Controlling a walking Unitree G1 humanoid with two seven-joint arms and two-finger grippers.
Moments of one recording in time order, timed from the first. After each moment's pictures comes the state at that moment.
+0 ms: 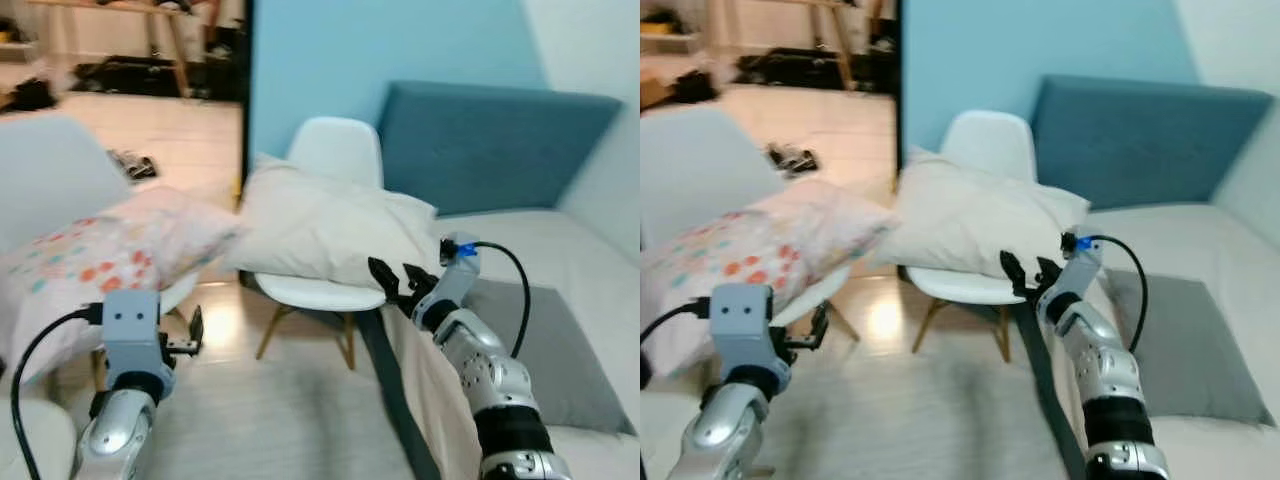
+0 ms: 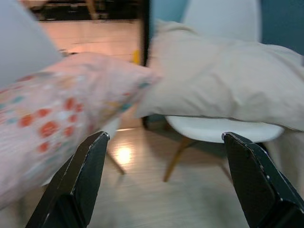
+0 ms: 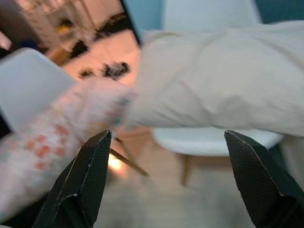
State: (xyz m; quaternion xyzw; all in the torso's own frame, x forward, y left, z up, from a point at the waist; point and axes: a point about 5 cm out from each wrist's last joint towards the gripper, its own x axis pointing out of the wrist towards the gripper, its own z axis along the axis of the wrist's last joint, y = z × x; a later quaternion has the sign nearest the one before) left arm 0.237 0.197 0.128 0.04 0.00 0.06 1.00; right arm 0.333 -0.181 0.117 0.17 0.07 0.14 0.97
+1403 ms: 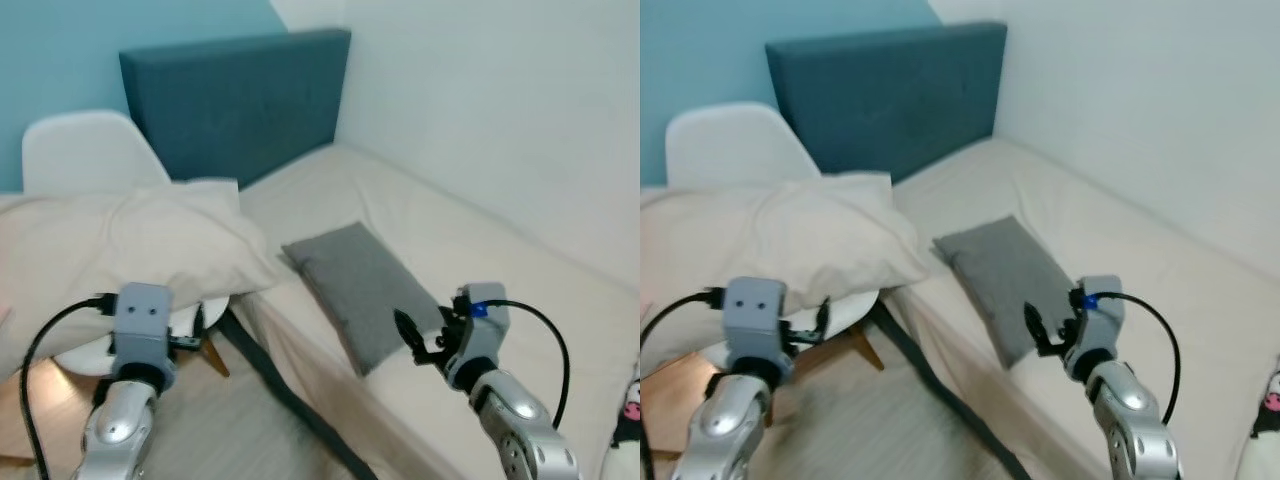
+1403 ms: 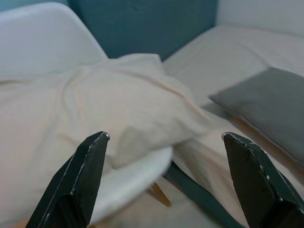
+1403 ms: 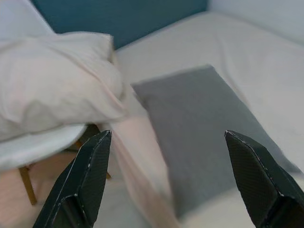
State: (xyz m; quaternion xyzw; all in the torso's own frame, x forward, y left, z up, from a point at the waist) left arm 0.244 0.200 0.128 0.09 -0.01 0.06 0.99; right arm 0.275 -0.190 0.110 0.04 0.08 0.11 0.99
